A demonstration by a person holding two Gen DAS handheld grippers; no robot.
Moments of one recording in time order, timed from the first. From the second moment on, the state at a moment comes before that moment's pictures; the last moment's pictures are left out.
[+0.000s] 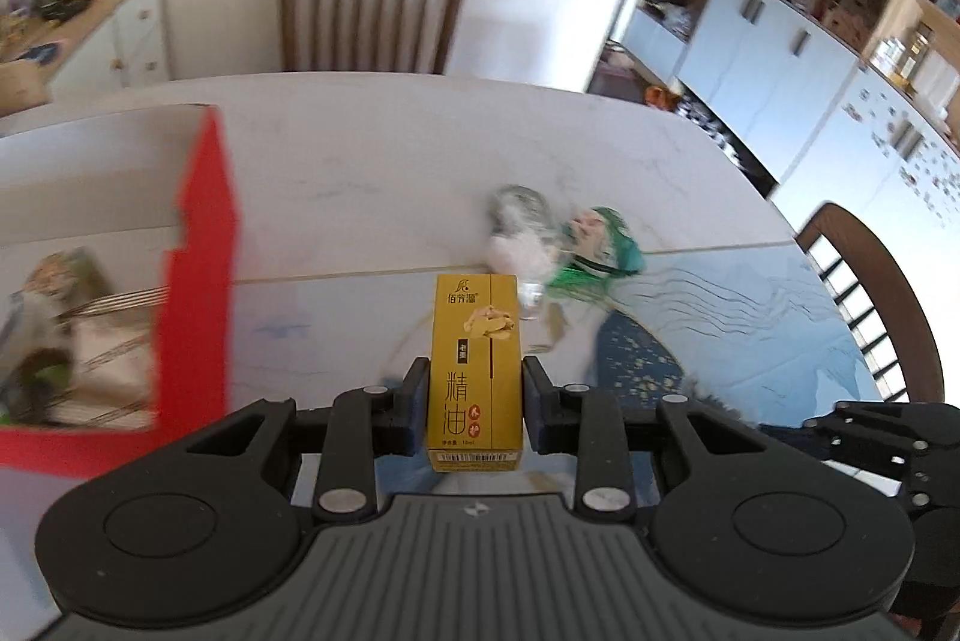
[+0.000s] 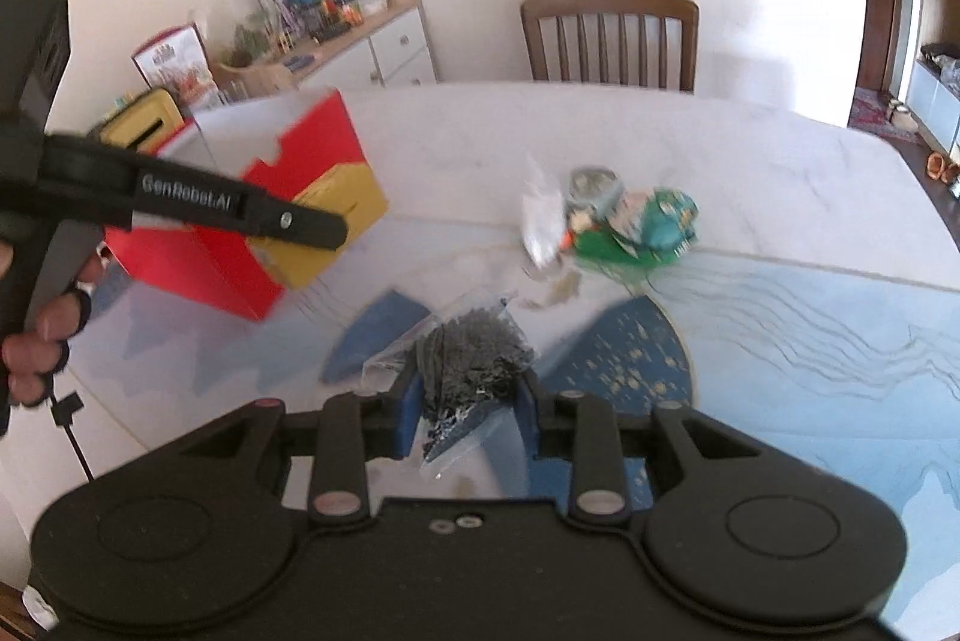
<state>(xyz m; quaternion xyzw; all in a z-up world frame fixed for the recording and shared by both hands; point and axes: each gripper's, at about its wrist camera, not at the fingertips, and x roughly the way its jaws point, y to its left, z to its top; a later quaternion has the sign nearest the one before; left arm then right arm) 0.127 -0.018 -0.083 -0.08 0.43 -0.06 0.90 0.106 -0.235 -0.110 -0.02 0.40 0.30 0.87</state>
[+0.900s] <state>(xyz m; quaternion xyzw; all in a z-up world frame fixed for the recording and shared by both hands) 0.068 0.155 -0.038 -0.10 0.38 0.06 0.92 0.104 -0.044 -0.044 -0.04 0.34 0.38 0.86</state>
